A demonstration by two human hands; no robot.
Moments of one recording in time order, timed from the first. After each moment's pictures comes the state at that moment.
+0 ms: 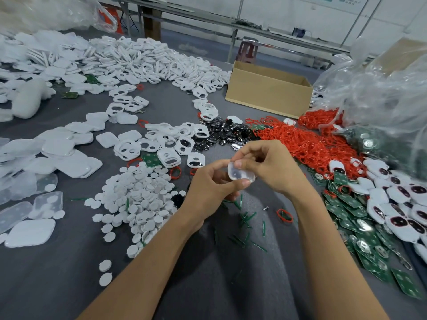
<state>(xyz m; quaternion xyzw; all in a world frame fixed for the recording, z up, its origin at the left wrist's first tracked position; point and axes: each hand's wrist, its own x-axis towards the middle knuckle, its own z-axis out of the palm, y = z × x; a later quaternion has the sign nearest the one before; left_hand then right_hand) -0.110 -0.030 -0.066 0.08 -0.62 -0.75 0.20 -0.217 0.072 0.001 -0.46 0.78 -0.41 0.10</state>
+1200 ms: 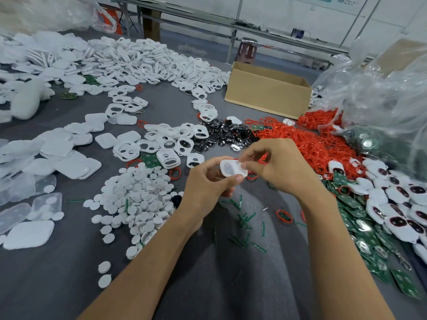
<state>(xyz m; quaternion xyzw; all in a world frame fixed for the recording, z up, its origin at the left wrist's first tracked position) -0.112 -0.033 -0.069 0.12 -0.59 -0.76 0.25 -0.217 0.081 0.017 -0.49 0.83 -0.27 -0.01</state>
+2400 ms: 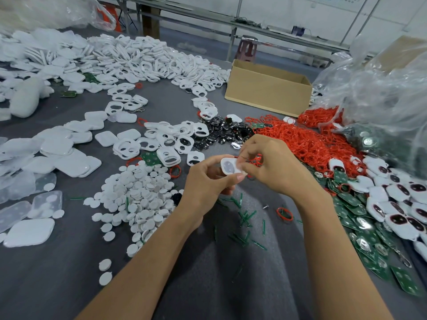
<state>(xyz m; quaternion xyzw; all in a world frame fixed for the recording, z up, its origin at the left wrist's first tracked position) -0.113 -0.034 -0.071 0.12 -0.59 -0.76 0.24 -0.217 0.075 0.009 -0.53 0.82 -0.21 -0.02</state>
